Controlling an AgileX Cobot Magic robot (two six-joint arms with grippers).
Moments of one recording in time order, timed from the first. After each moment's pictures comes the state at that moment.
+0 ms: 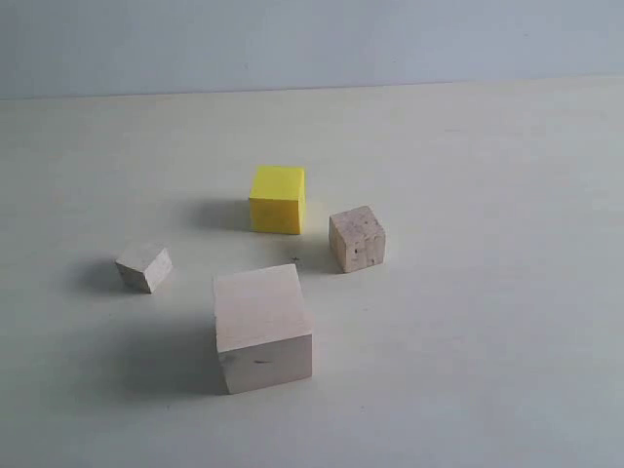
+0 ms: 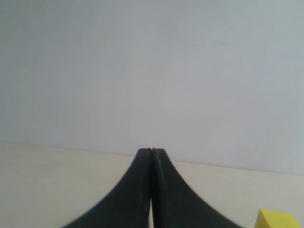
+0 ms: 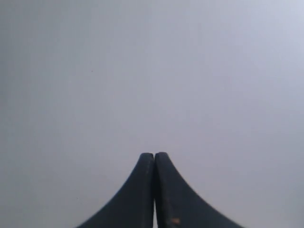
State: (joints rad) left arm -0.04 0.00 -0.02 -0.06 -0.02 -0.07; right arm 0.01 0.00 -0.01 0.02 -0.31 0.05
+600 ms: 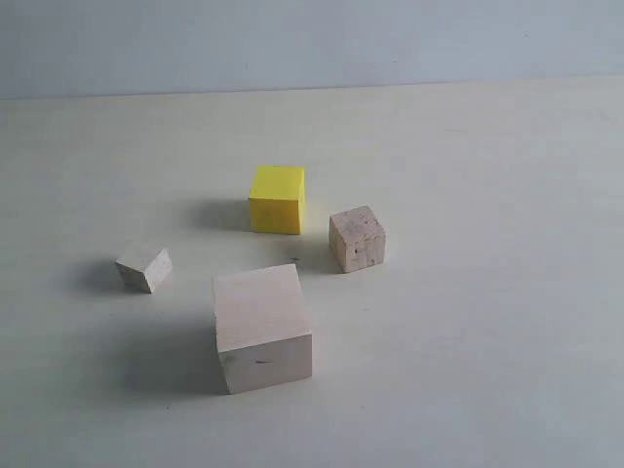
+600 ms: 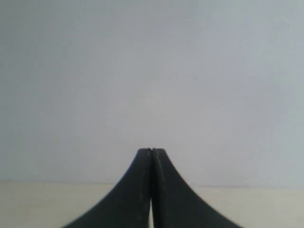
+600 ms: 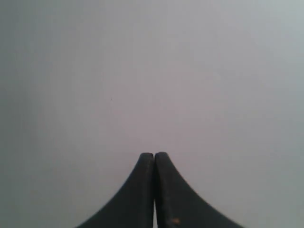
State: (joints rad) left arm -0.11 0.39 -0.52 -0.08 0.16 -0.03; right arm 0.06 0.28 -0.39 0.01 -0.16 0.23
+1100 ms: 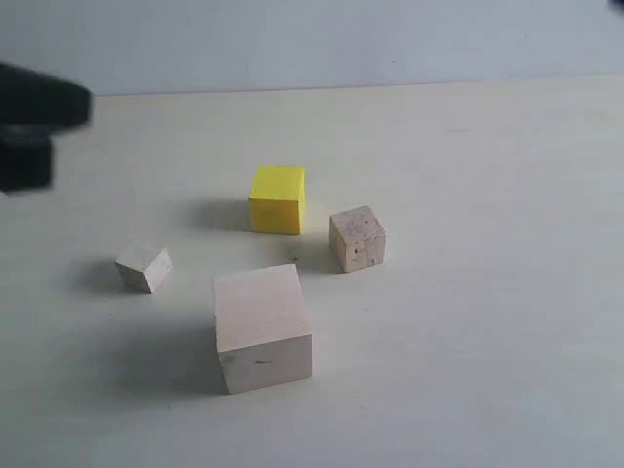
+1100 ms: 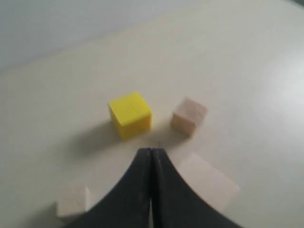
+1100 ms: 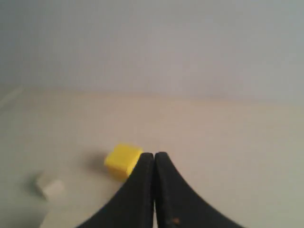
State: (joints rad) left arm -0.64 0.96 -0.77 -0.11 0.48 0.10; right arm 0.49 0.76 -0.69 -0.05 0.36 0.25
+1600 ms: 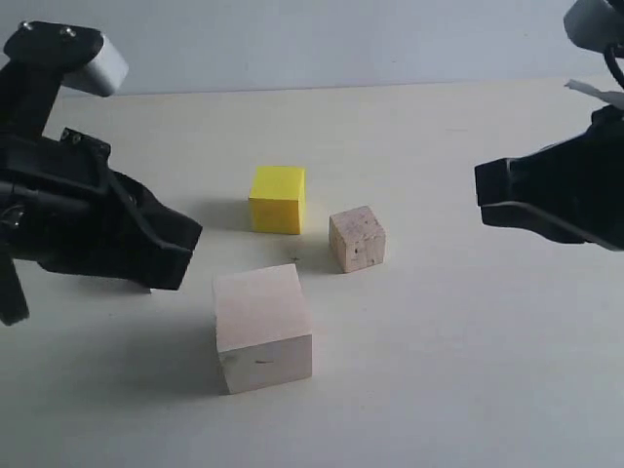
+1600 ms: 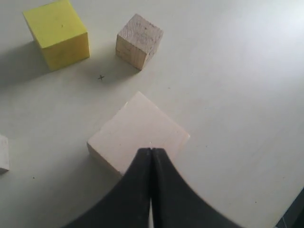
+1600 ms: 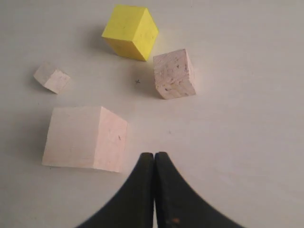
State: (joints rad) left arm -0.73 1.17 -0.77 -0.30 0.54 0.12; right arm 0.53 0.99 -0.69 0.20 0.61 0.25
